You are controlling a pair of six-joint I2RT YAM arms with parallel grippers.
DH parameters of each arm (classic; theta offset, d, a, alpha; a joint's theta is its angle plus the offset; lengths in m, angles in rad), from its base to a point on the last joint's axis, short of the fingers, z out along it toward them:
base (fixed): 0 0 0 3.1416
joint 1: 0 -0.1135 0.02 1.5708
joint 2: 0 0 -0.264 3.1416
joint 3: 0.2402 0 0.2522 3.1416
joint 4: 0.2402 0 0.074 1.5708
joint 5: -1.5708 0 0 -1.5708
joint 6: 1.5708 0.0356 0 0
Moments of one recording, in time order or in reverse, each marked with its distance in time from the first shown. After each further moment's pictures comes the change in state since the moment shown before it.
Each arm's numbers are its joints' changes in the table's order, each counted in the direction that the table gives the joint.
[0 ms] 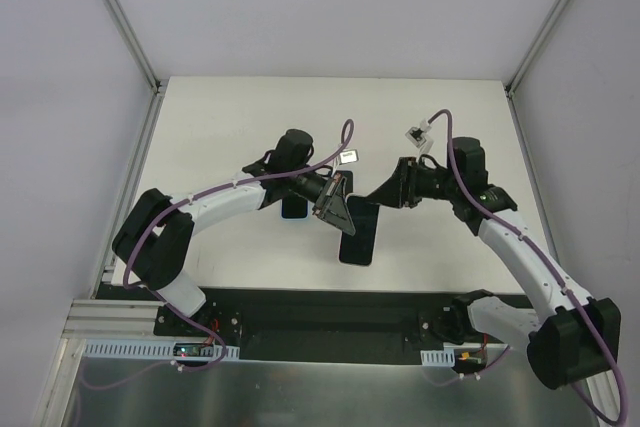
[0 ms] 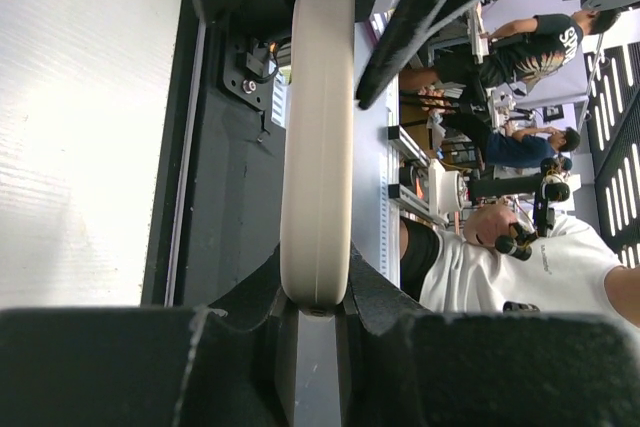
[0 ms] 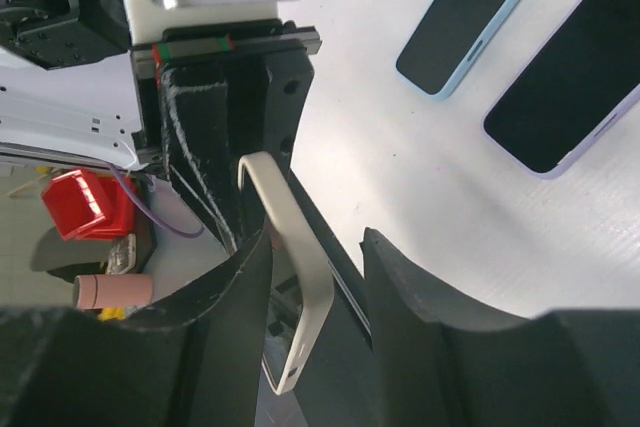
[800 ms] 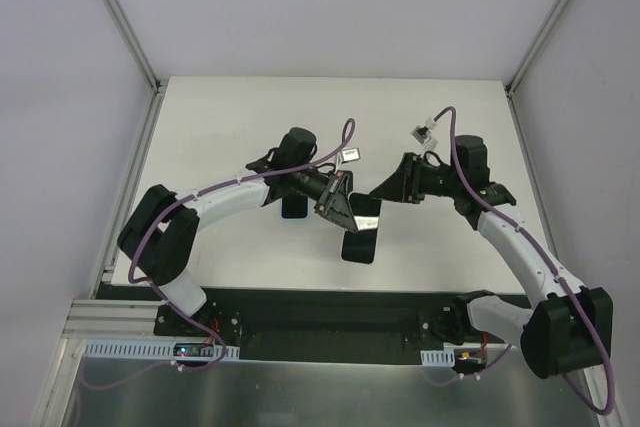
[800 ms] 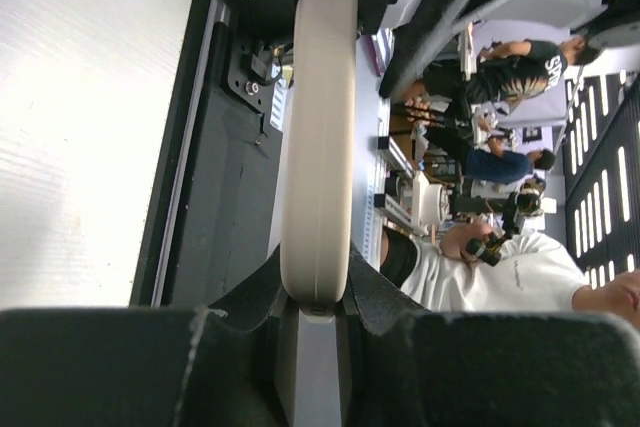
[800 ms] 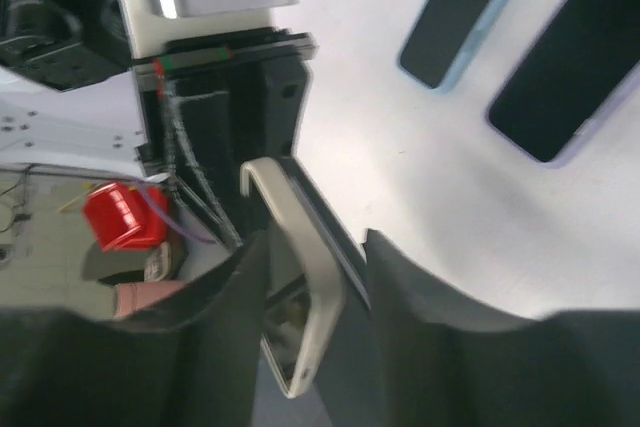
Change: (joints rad) left arm -0.005 0.036 0.030 0.036 0.002 -0.046; right arm 0.045 0.072 -0.003 -0.040 0.085 0.055
